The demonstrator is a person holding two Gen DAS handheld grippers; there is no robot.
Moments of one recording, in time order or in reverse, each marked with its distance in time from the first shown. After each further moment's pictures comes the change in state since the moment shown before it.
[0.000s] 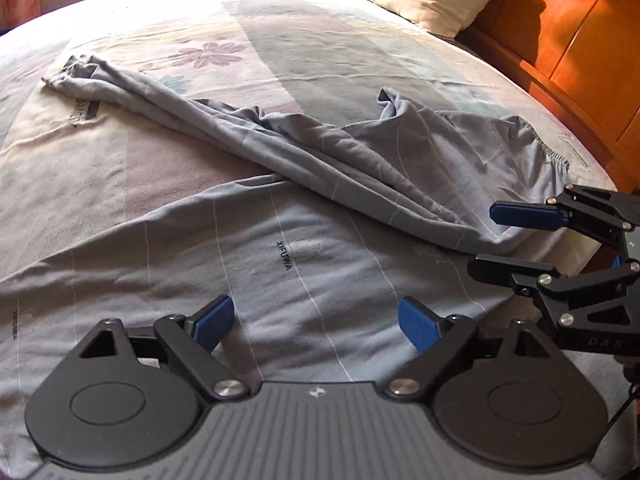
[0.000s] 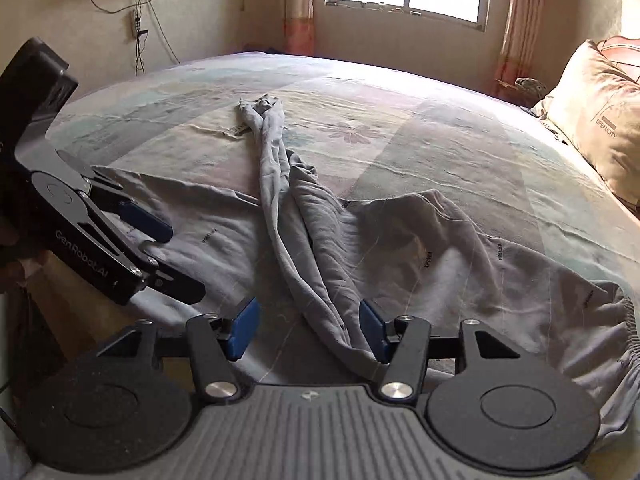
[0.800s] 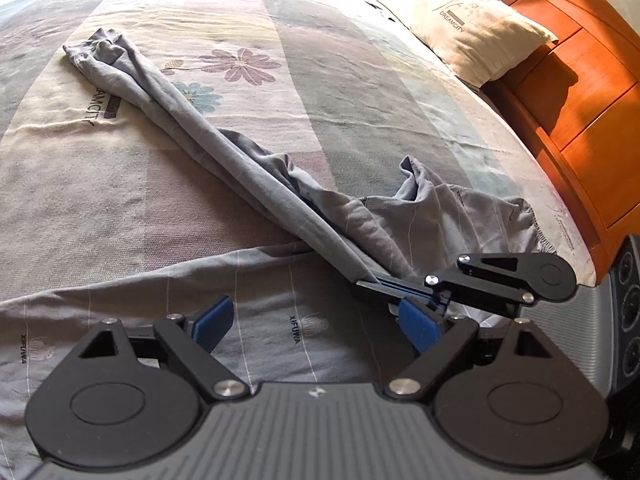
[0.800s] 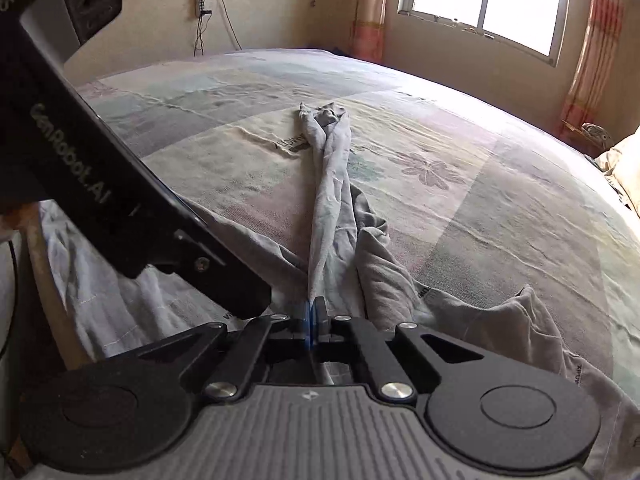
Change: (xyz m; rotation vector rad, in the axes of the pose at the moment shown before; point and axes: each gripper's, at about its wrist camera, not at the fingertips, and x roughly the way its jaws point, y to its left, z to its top) left arm -0.007 0.031 0.051 -0.210 0.009 -0.081; right arm 0.067 0.030 0.055 -0.177 -0.011 0.139
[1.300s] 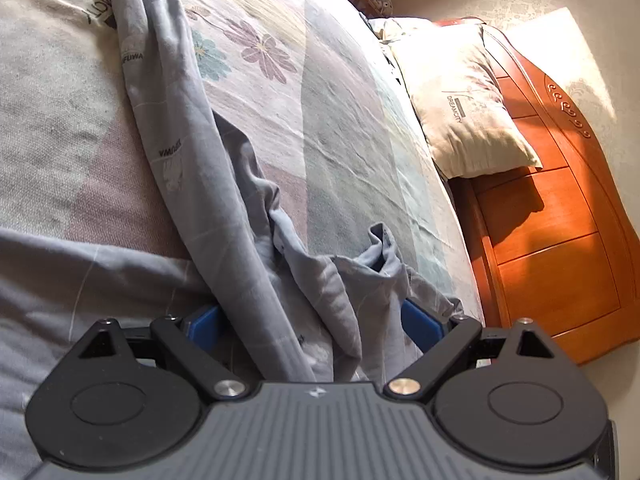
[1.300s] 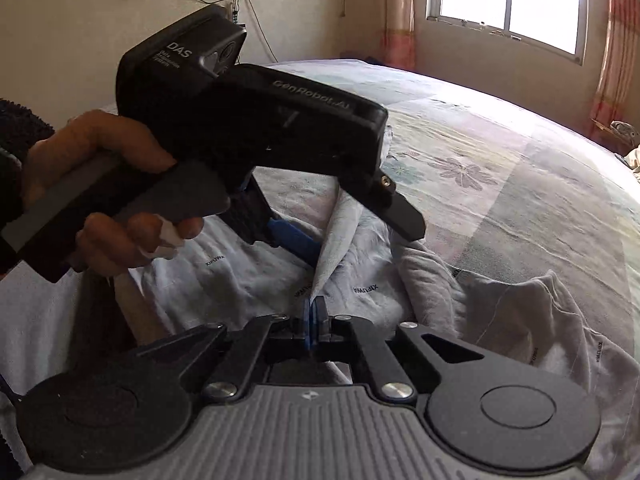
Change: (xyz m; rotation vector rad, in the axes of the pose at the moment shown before) left arm 0.053 0.043 0.006 -0.400 -0.102 -0.287; right arm -0.030 0.014 -0.016 0.011 0.002 0.118
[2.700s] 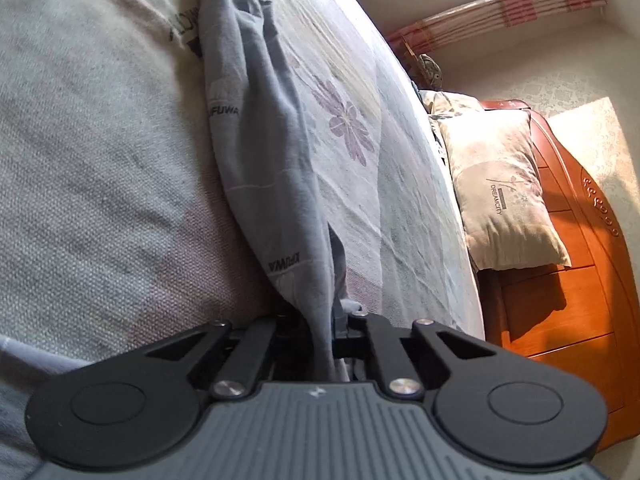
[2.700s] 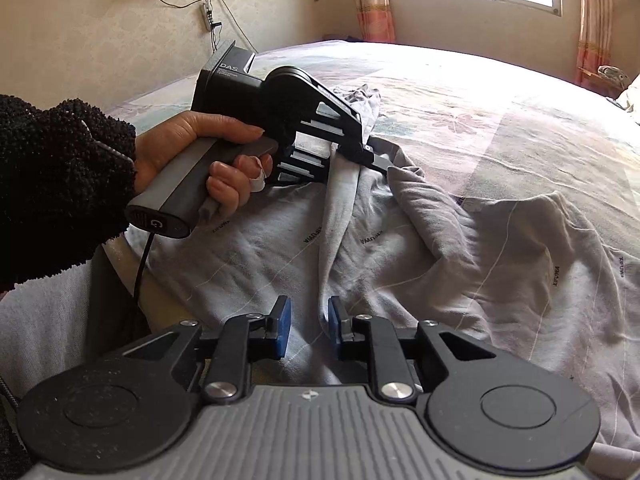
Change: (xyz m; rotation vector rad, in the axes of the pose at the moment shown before) left arm 0.029 0.041 0.033 -0.147 -0.175 0.046; right arm -0.013 -0.001 -0.029 0.136 0.014 0.017
